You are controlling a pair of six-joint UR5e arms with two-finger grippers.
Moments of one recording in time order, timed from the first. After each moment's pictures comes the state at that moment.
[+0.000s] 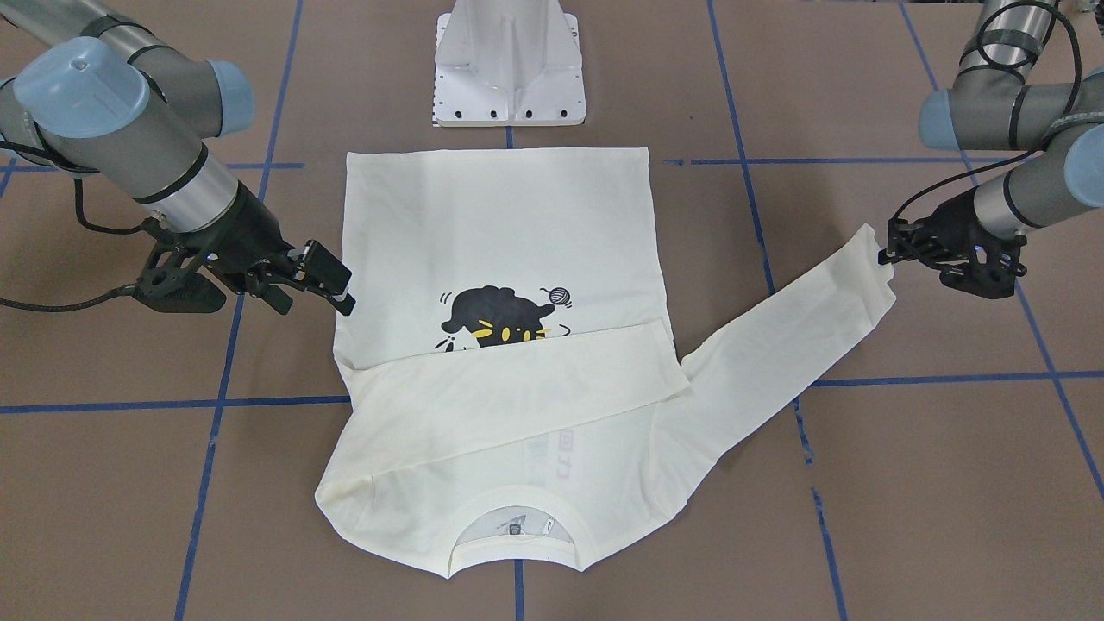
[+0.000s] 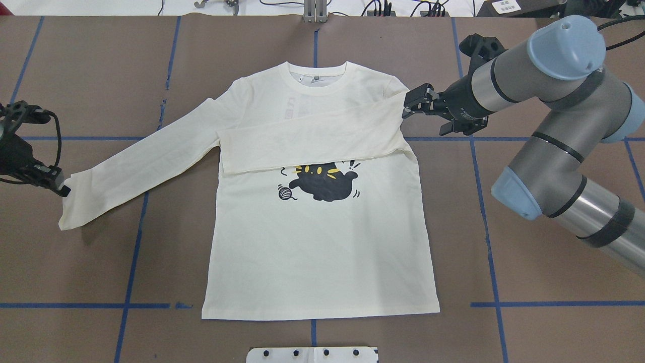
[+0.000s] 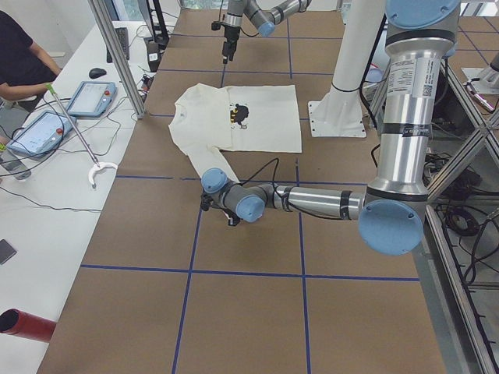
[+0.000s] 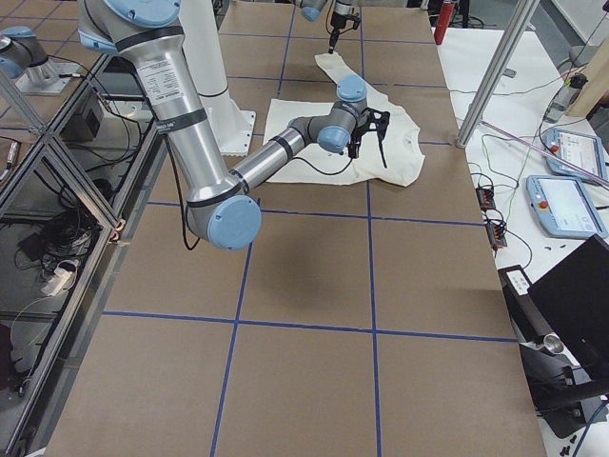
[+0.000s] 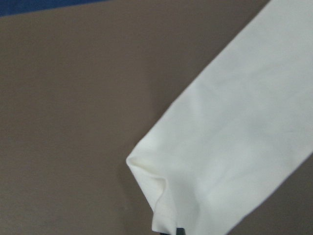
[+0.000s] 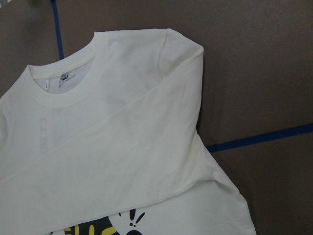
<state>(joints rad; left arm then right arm) -1.04 -1.64 -1.69 -1.85 -2.51 -0.50 0.85 -1.17 1.75 -1.11 2.12 1.40</state>
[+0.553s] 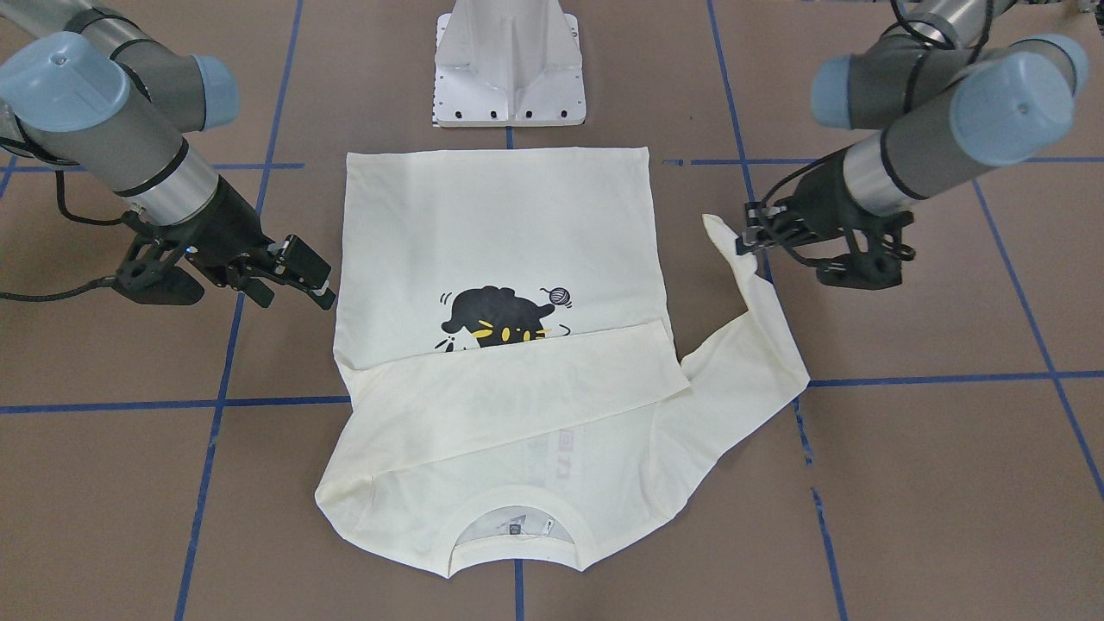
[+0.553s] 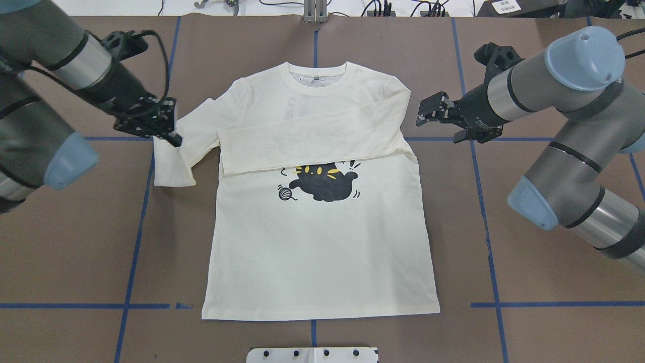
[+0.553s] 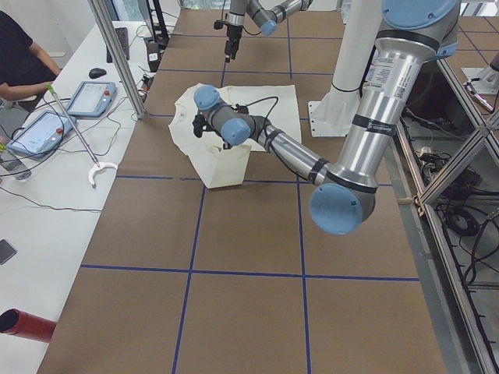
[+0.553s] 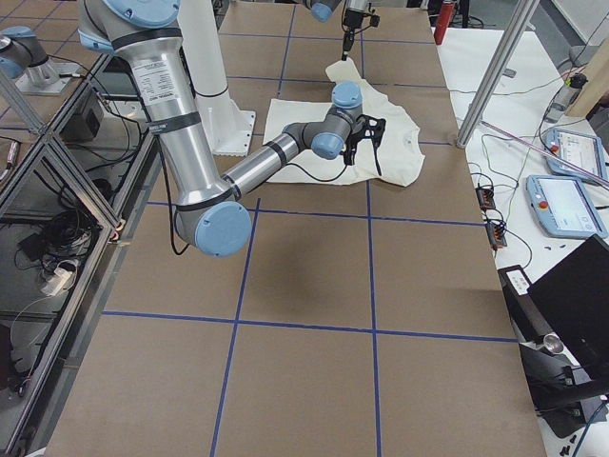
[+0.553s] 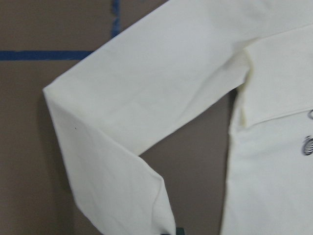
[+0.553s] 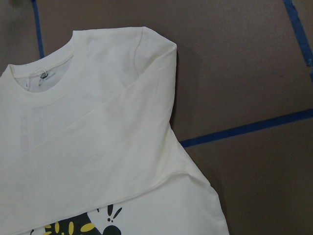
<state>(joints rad) -0.95 -2.10 -1.71 -1.78 -2.54 -1.13 0.85 -1.24 1.79 -1.11 2.12 1.40</state>
